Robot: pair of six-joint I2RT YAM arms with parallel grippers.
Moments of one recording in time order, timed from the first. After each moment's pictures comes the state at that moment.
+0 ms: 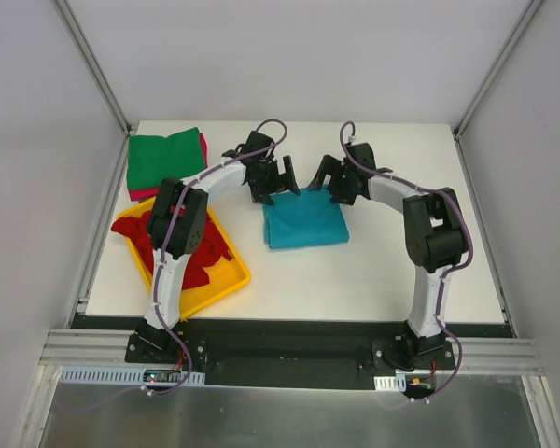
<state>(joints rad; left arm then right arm) -0.44 2.21 1.72 -0.50 0.33 -0.67 0.33 2.03 1.38 -0.20 -0.25 0.63</state>
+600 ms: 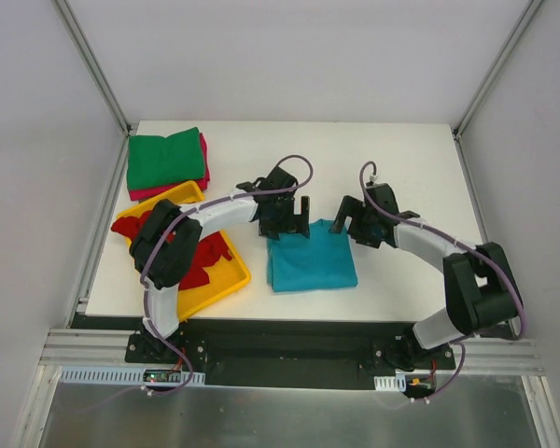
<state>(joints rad) -0.66 1.94 1.35 -0.47 0.18 -0.66 0.37 1.56 0.83 -0.22 -0.10 0.64</state>
